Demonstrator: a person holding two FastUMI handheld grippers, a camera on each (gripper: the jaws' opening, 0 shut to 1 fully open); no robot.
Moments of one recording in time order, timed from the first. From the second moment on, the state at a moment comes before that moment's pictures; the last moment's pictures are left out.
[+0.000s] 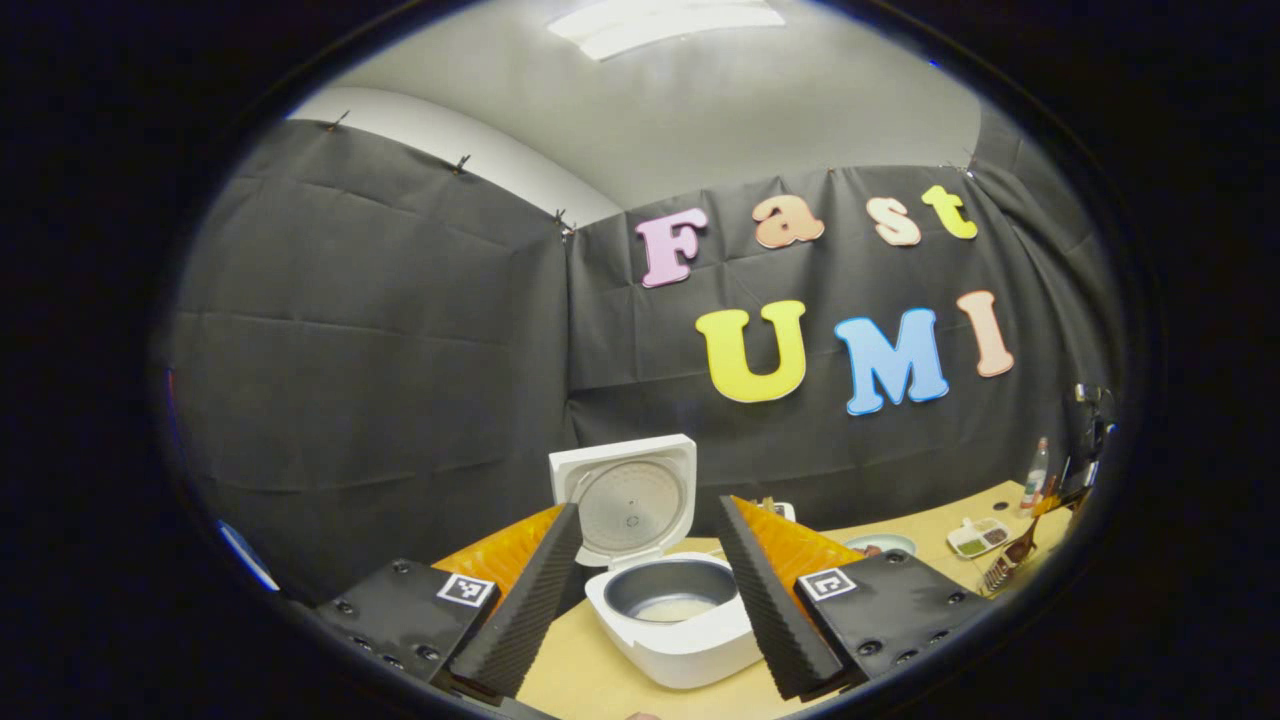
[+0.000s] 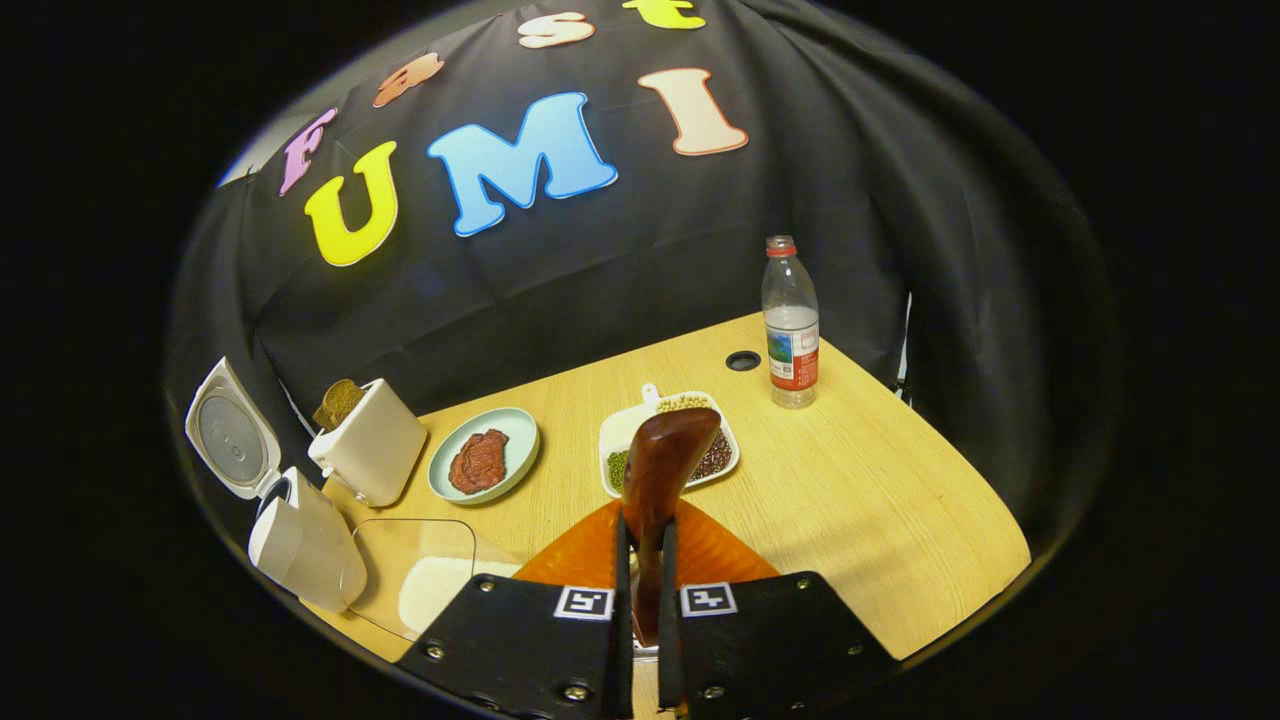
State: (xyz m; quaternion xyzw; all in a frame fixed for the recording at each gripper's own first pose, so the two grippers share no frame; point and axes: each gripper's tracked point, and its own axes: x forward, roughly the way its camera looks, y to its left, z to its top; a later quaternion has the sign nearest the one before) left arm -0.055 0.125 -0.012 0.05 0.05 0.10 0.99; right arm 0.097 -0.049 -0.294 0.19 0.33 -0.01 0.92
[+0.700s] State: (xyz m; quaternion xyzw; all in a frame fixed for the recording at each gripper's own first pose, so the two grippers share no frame) left arm -0.042 0.167 -0.031 0.03 0.06 0.05 1.00; right arm 0.104 0.008 -0.200 0.20 0.24 -0.01 0.95
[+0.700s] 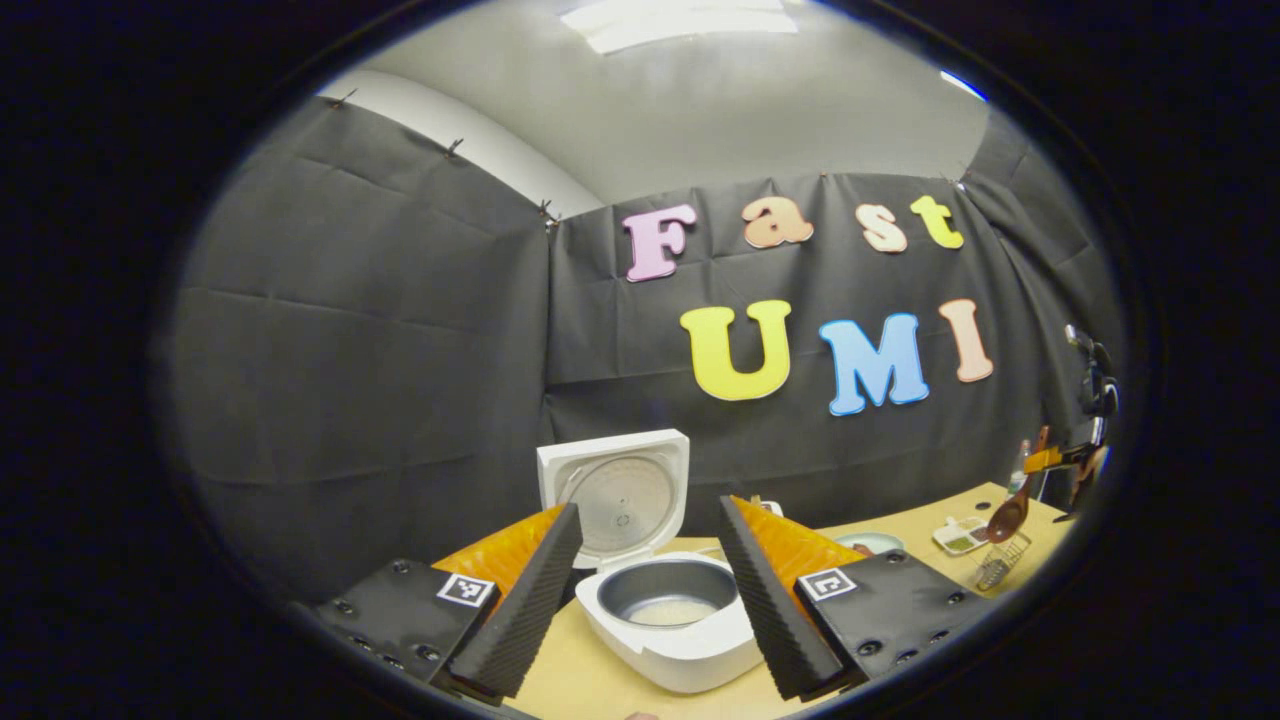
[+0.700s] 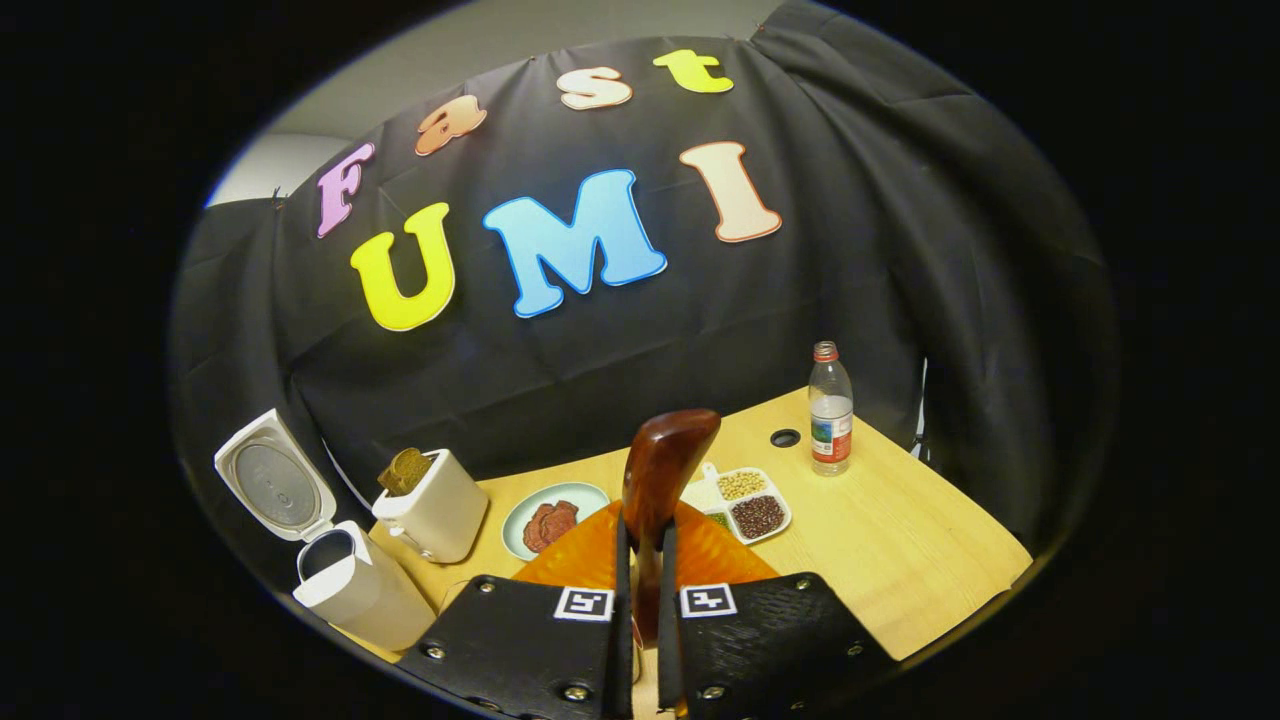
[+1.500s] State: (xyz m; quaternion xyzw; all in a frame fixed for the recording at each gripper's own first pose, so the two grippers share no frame) left arm -0.049 0.248 -0.054 0.05 0.08 0.06 0.99; right arm 0.103 0.114 -0.262 0.13 0.27 0.01 0.95
